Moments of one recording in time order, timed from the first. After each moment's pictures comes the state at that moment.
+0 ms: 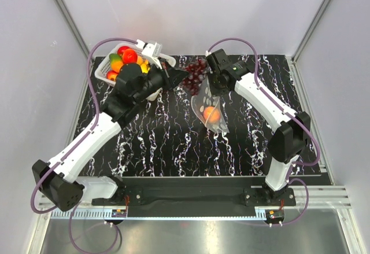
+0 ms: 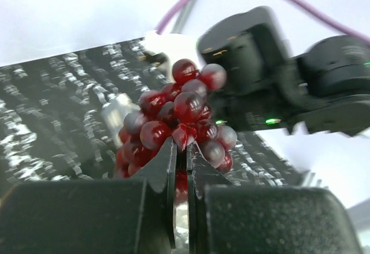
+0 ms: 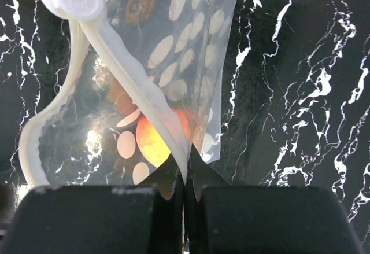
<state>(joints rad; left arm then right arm) -0.59 1.24 1.26 -0.03 0.24 -0.43 0.56 1.81 1.80 -0.96 0.19 0.24</state>
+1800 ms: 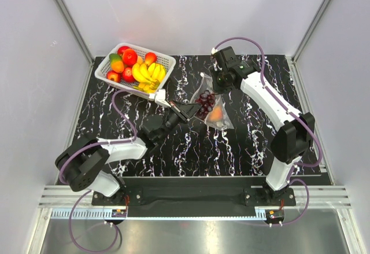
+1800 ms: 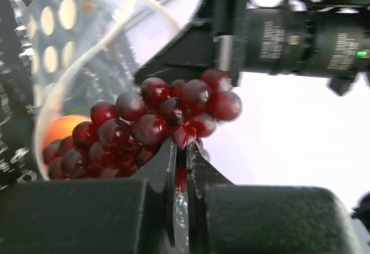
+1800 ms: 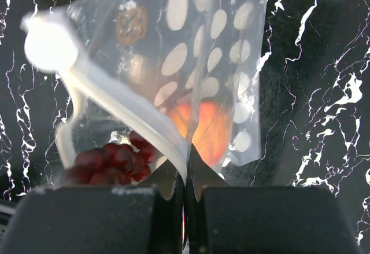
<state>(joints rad) -0.81 1.46 0.56 1.06 -0.09 -1.02 0.49 1.79 1.76 -0.91 0.04 0.27</state>
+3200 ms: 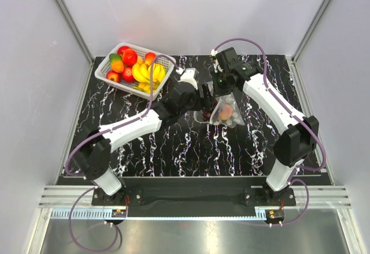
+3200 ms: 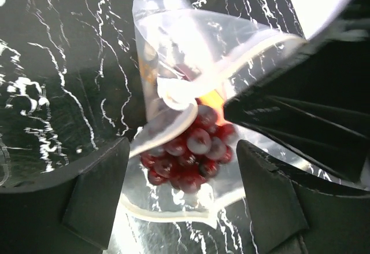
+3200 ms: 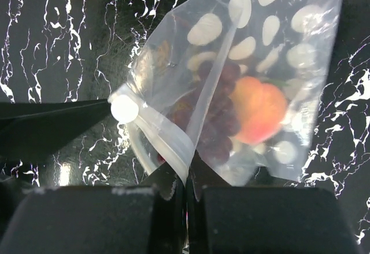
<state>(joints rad) -0.82 1.64 1.20 0.01 -0.17 -0.61 0.50 1.75 1.74 -0.93 -0.02 0.25</state>
